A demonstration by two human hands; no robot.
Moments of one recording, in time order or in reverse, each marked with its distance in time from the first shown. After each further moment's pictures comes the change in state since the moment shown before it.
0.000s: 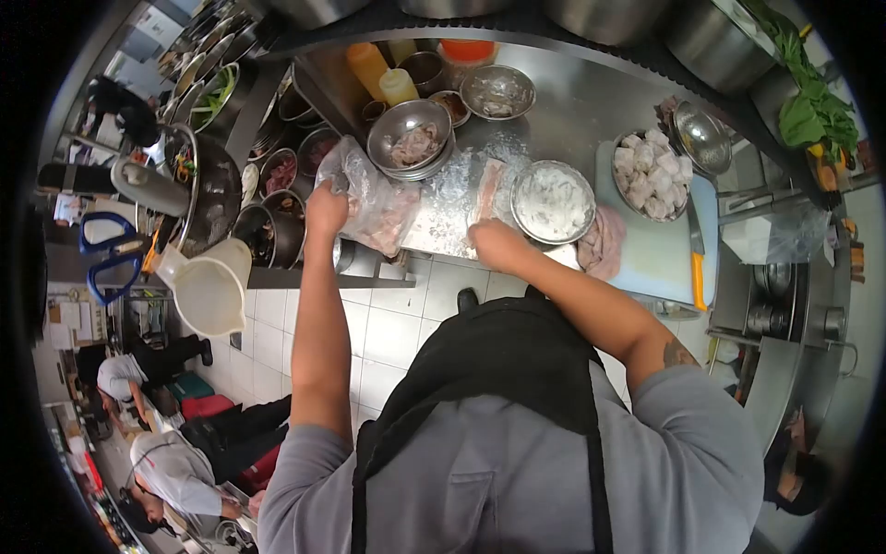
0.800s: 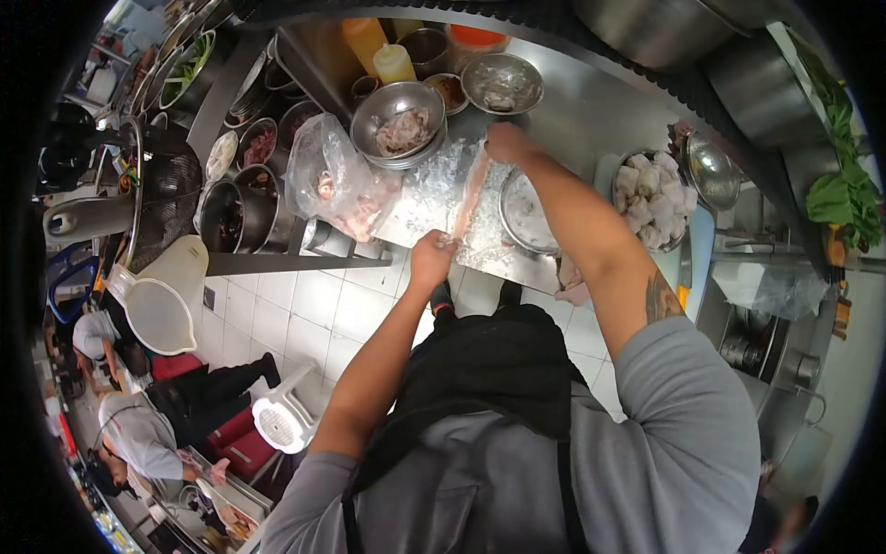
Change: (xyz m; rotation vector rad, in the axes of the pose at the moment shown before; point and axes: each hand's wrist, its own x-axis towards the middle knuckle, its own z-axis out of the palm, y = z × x) left_hand -0.157 0.055 0.176 -0.277 -0.348 -0.202; right_hand 0.163 0.154 -0.069 -0.289 -0.104 0.214
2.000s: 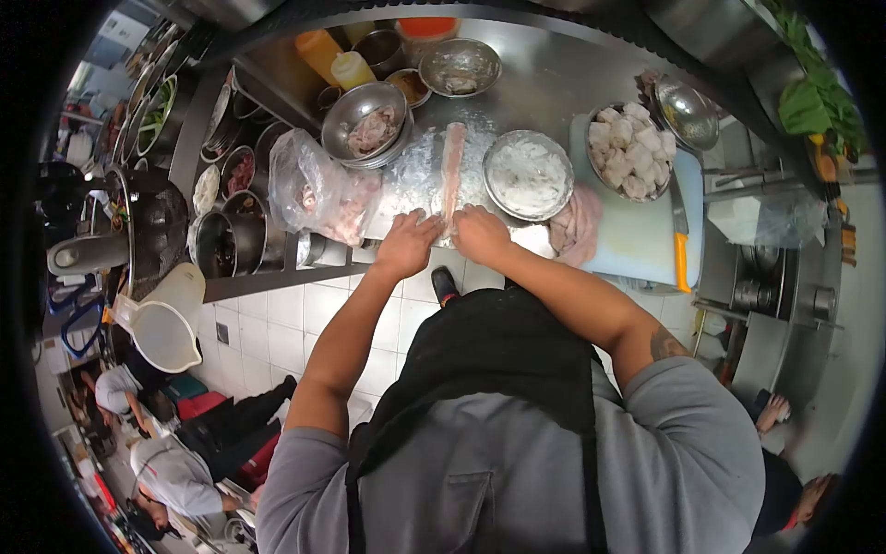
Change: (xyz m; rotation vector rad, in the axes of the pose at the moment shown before) left_hand 0.025 -0.021 -0.045 0.989 -0.334 0.927; right_hand -0.206 -0.108 0.064 0.236 0.210 -0.045
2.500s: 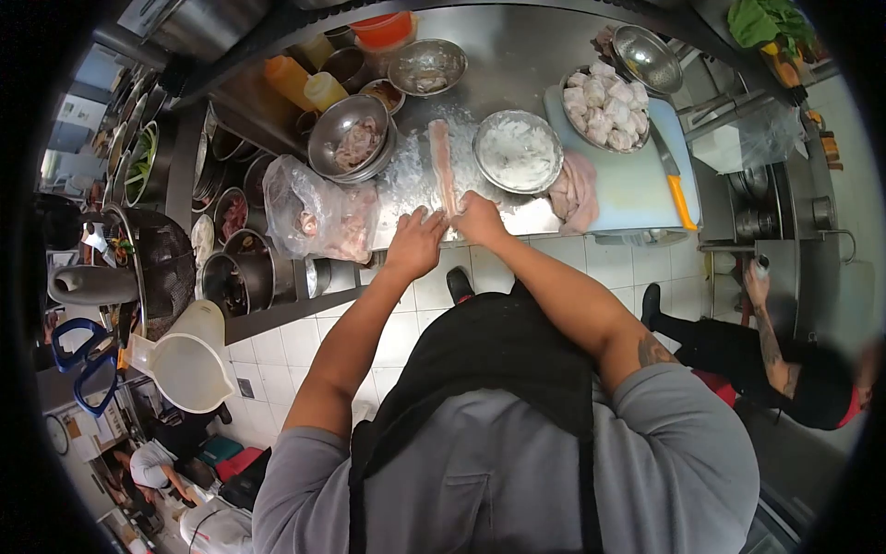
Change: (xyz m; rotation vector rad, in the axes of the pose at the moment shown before) left_hand 0.001 -0.013 0.003 0.013 0.017 0.131; right_hand 0.009 -0.020 0.025 0.378 0.181 0.524
